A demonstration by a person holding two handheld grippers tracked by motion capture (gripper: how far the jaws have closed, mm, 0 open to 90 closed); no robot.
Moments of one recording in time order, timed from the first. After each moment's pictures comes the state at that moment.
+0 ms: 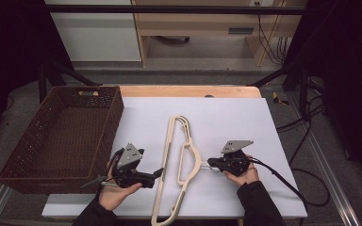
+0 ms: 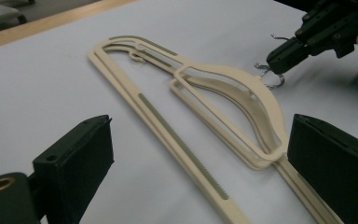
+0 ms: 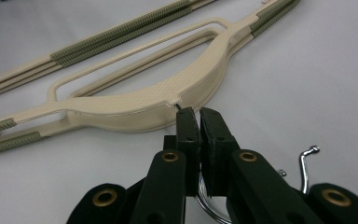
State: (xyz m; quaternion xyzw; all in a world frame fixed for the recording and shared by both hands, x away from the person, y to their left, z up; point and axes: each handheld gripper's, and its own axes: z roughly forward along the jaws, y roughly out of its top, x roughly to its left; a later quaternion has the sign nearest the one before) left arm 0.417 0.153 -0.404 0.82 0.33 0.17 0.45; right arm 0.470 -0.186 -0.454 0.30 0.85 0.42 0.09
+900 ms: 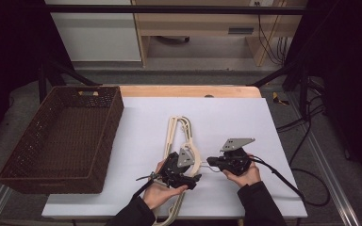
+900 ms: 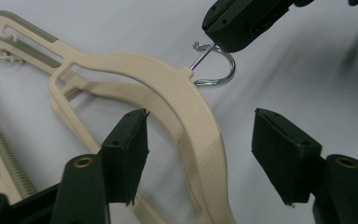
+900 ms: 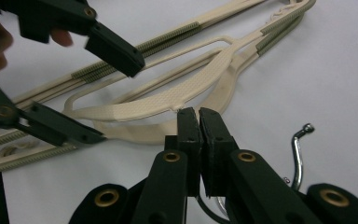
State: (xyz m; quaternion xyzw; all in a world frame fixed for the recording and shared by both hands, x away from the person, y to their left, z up) left arm 0.433 0.038 -0.437 0.87 0.29 0.12 0.38; right arm 0.460 -0.180 -0.427 0.30 0.85 0.42 0.09
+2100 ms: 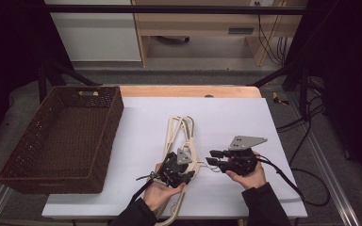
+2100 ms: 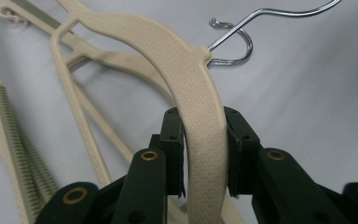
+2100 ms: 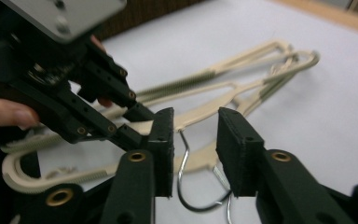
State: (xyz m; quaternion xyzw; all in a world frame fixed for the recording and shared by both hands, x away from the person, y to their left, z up) left arm 0.433 0.049 -0.436 0.87 0.33 0.11 0.35; right arm 0.443 -0.189 -0.392 0.27 0.82 0.49 0.11
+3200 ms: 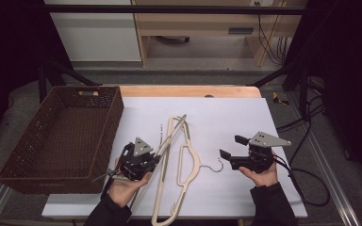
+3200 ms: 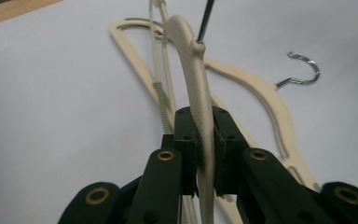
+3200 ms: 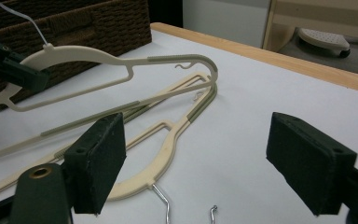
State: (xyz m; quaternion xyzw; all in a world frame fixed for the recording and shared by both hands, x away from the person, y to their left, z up) left arm 0.428 0.141 -0.387 0.81 0.41 0.19 0.37; right arm 0.442 -0.224 -0.390 0.35 0.75 0.52 0.20
